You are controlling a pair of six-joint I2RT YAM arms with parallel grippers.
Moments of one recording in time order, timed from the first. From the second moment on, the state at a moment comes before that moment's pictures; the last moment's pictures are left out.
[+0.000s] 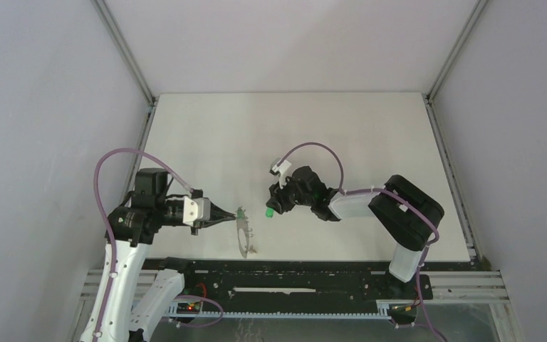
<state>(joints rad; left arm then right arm) -0.13 0.71 0.95 -1.13 1.23 1.07 0.83 1.79 0.79 0.49 -0.23 0.13</state>
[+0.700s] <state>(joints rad) -0.13 0.70 0.94 -1.09 1.23 1.04 0.77 1.82 0.79 0.48 -0.37 0.13</state>
